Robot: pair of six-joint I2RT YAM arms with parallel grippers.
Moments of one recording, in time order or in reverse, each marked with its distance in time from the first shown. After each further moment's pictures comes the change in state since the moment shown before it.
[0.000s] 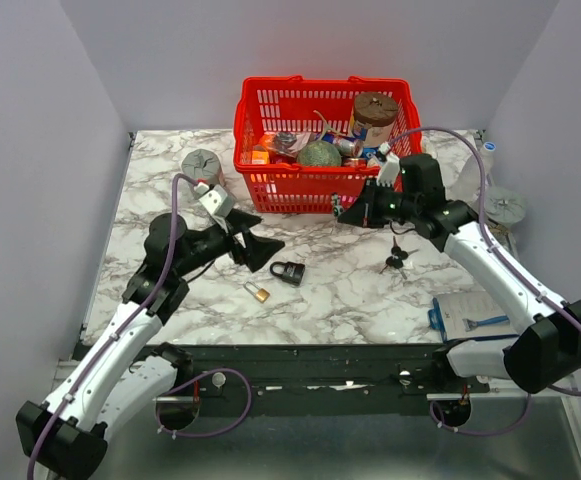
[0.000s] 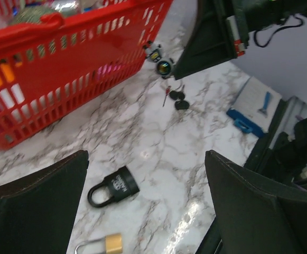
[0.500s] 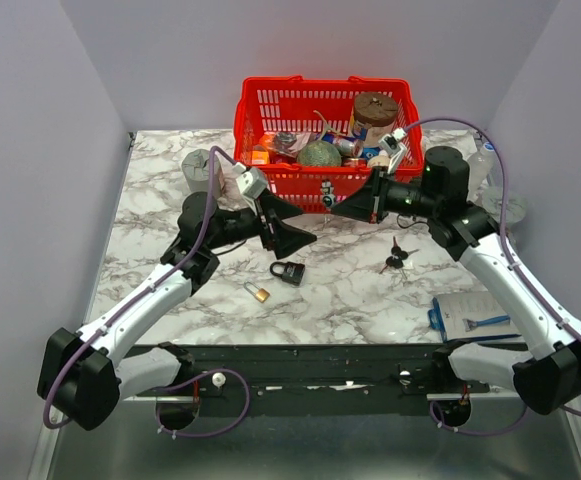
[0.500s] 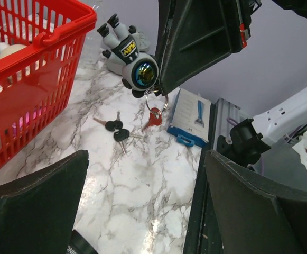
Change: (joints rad) left arm -0.080 0.339 0.064 0.451 0.246 -0.169; right arm 0.002 -0.101 0.061 0.171 -0.335 0.097
